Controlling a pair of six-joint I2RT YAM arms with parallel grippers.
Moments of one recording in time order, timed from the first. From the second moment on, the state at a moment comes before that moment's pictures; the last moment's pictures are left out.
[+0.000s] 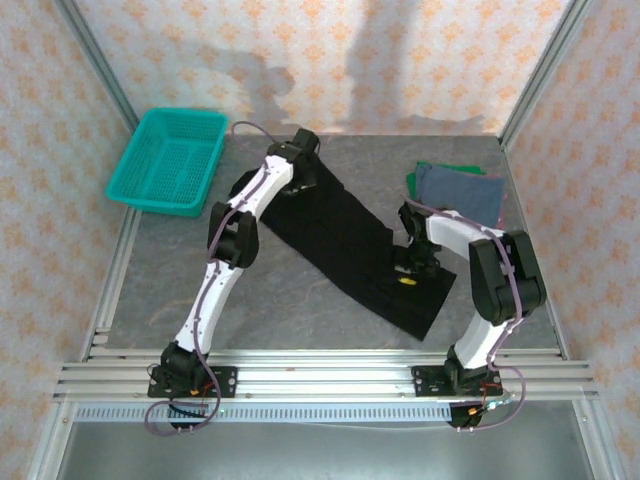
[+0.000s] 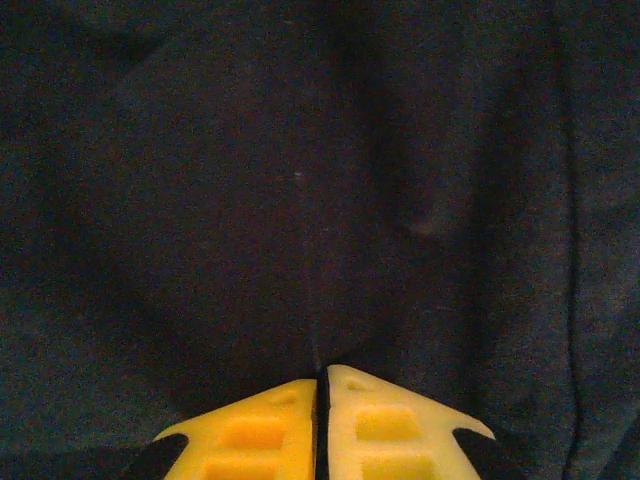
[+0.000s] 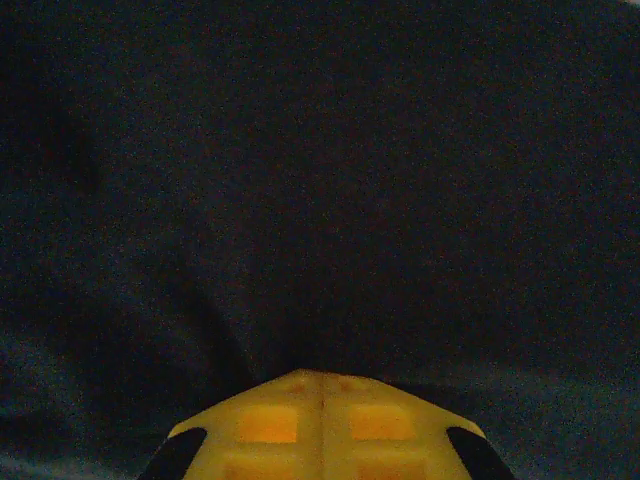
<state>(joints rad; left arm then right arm) -0.34 2.75 2.66 -1.09 -0.15 -0.71 0.28 1.74 1.03 -0.93 -0.16 0.57</state>
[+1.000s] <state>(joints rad) -0.16 2.88 2.80 -0.62 0.37 -0.83 0.90 1.82 1.03 -0.21 -0.35 1.70</state>
